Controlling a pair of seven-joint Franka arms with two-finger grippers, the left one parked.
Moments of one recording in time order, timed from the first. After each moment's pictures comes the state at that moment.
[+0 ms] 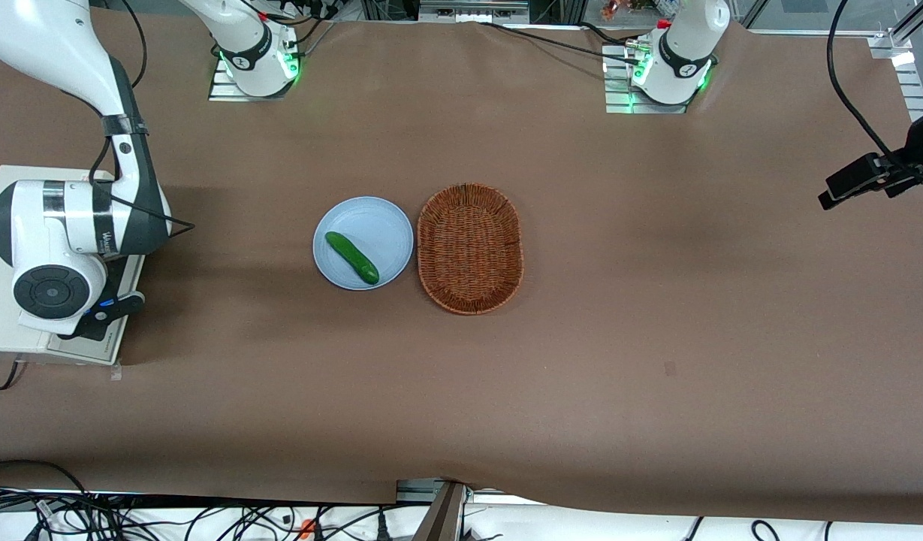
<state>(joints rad) 0.08 0.54 -0.11 -1.51 -0.56 1.62 -0.40</state>
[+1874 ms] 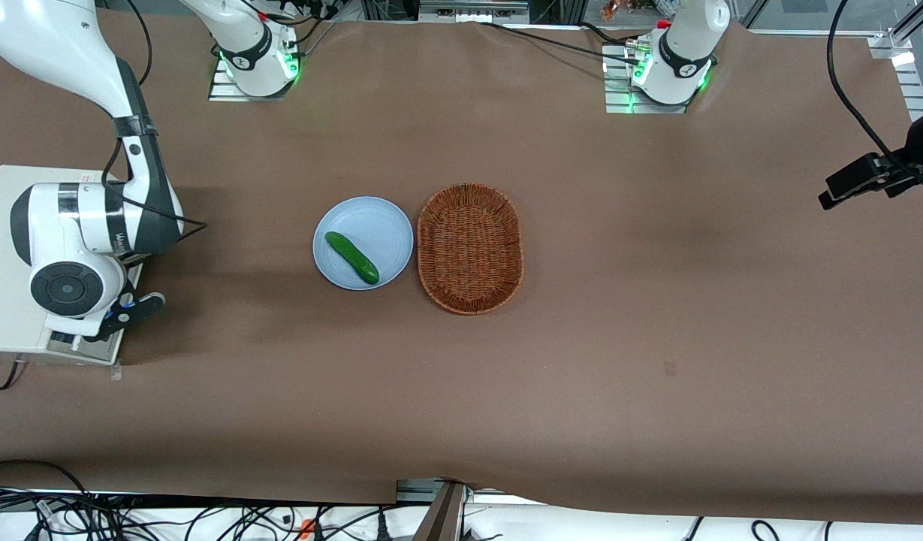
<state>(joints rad) 0.09 0.55 -0.09 -1.55 -0.47 1.71 -0.42</state>
